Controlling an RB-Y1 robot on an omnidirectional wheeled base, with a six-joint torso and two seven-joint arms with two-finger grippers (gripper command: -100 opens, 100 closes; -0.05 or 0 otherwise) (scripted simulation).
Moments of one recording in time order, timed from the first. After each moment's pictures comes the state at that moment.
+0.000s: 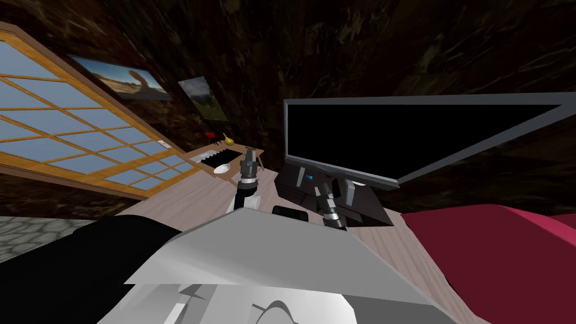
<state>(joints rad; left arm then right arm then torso) 0.51 -0.03 -0.07 -2.24 -0.11 -0.59 -0.12 0.65 -0.45 0.42 -2.01 -0.31 -0.55 0.04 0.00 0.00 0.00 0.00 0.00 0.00</state>
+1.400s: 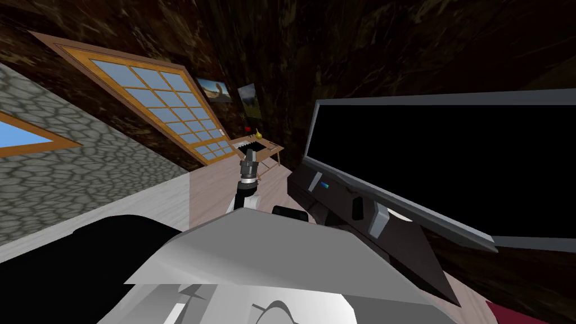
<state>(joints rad) 0.51 -0.03 -0.07 -2.24 -0.11 -0.59 -0.12 0.71 -0.76 0.75 -1.74 -0.50 -0.56 0.08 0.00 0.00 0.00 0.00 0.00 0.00</state>
